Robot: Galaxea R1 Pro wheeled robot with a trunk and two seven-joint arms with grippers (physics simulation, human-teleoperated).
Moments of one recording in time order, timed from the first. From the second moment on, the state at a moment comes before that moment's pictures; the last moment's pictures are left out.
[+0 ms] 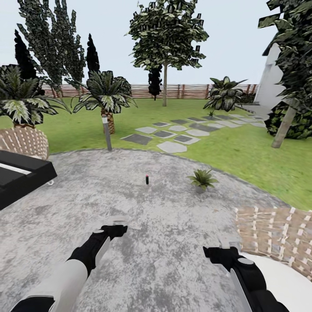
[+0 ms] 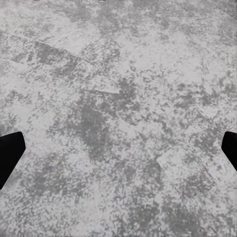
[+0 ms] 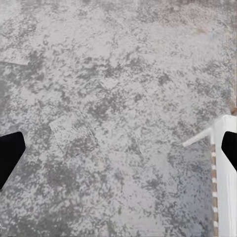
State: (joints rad) left arm -0.74 -0.05 0.00 -0.45 0.01 0.21 -0.01; right arm -0.18 -0.04 0.00 -1.47 -0.01 0.72 0.00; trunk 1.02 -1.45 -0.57
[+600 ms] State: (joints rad) left arm -0.74 -0.05 0.01 -0.45 0.01 0.21 -0.01; right arm -0.18 -0.04 0.00 -1.47 -0.01 0.72 0.00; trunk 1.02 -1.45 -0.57
